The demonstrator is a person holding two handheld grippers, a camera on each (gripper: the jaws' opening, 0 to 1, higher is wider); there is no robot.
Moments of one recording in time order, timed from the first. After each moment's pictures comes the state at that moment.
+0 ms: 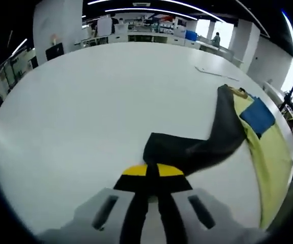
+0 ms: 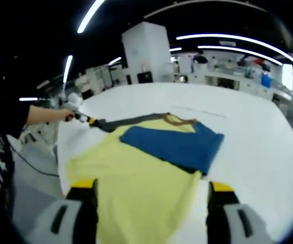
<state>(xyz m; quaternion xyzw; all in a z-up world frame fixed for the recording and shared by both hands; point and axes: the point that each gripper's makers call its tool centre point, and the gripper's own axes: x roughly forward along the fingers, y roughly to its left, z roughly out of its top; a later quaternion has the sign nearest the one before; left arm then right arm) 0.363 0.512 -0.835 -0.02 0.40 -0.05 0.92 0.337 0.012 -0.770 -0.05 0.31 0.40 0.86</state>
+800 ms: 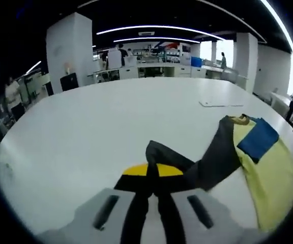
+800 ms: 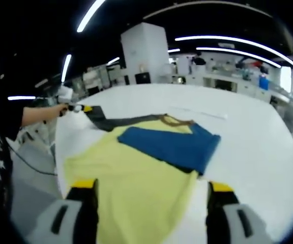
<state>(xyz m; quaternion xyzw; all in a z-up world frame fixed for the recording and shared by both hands) 0.374 0.525 -0.753 0.00 0.25 0.02 0.97 0.337 0.007 -0.766 -0.05 0.30 0.40 0.87</state>
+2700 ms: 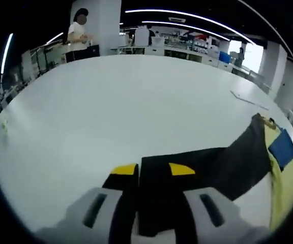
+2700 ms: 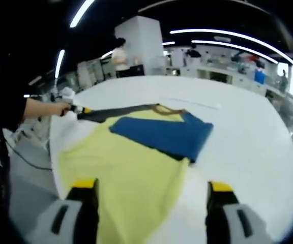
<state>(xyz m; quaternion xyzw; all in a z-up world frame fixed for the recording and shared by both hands) 0.389 0.570 -0.841 -0.06 0.33 0.10 0.94 0.333 -0.010 -0.783 -0.07 0.34 0.37 0.86</state>
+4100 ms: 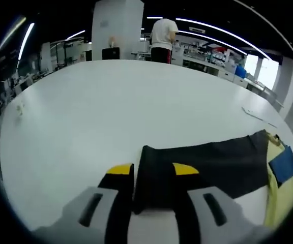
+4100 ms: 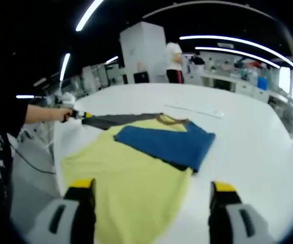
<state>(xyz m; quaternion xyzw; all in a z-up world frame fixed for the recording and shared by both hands) 0.362 0.574 -0.824 -0.10 0.30 0.18 0.93 0.338 0.000 -0.764 -0.06 0.30 0.39 0.87</state>
